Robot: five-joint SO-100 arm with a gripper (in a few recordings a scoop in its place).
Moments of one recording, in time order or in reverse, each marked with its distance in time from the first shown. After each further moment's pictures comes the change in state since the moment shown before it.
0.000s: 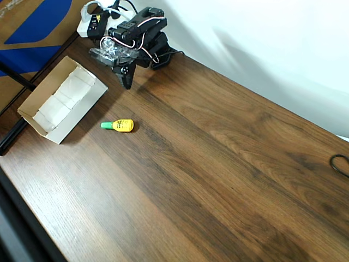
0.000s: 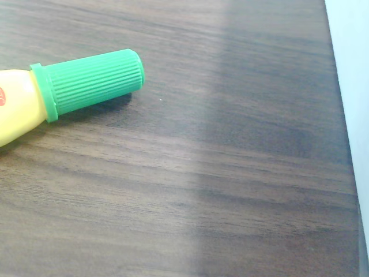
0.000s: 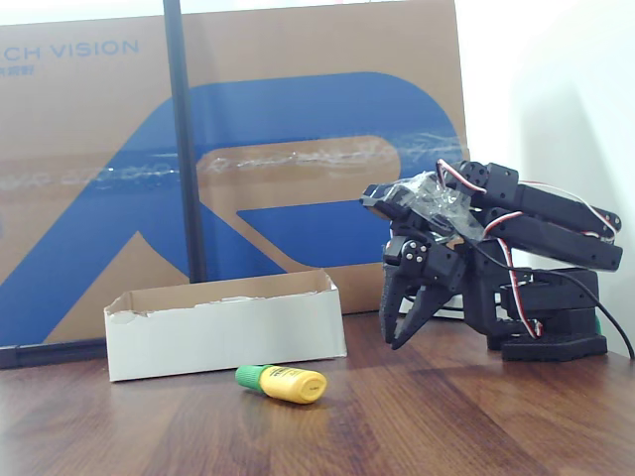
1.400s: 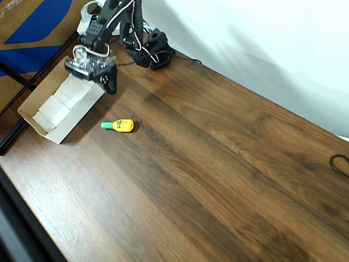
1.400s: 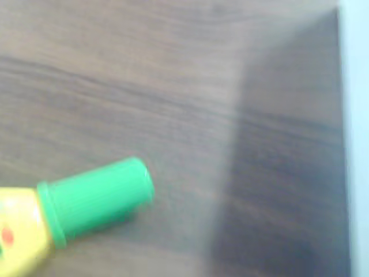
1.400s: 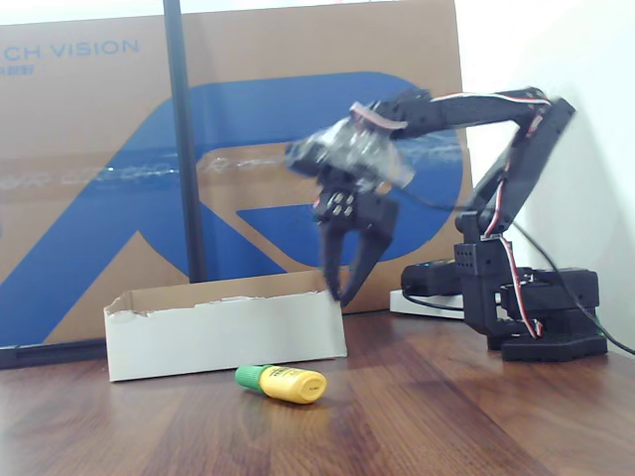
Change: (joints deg) arm -3.0 -68.7 -43.2 -18.9 0.0
